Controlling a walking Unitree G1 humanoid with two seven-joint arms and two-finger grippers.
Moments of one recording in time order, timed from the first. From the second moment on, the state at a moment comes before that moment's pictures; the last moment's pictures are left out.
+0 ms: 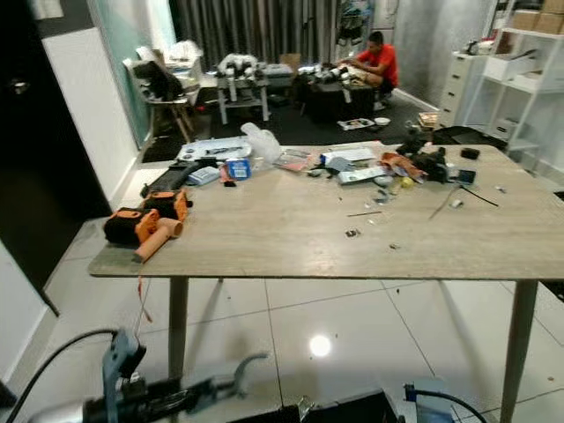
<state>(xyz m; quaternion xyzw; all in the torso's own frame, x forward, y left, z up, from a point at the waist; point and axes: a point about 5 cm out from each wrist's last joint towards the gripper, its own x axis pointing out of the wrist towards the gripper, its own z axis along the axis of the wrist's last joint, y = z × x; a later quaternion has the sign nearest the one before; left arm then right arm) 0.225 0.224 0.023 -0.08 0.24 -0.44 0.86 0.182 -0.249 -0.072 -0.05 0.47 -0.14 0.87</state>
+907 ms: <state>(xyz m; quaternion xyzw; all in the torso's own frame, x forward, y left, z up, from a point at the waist) 0.090 0.257 -0.103 -0.02 0.58 0.14 0.80 0.146 -0.243 -0.091 -0.08 0.53 -0.11 0.84</state>
